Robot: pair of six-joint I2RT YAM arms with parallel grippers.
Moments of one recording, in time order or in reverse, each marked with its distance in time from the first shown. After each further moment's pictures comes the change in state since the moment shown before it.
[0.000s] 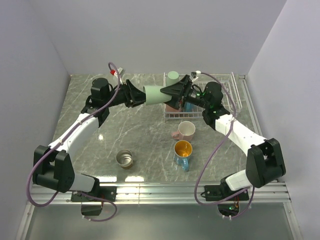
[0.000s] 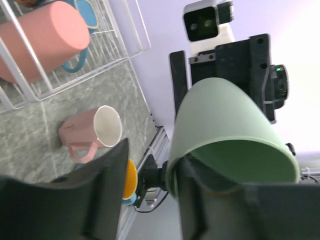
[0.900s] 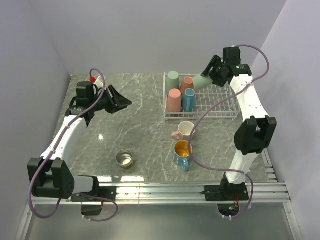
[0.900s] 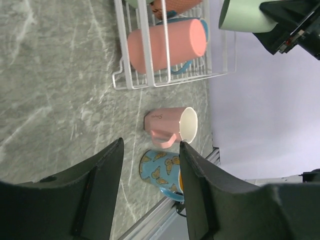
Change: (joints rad) left arm 0.206 -0.085 0.008 -0.468 -0.139 0.297; right arm -0.337 0.392 0.877 -1.278 0.629 -0.911
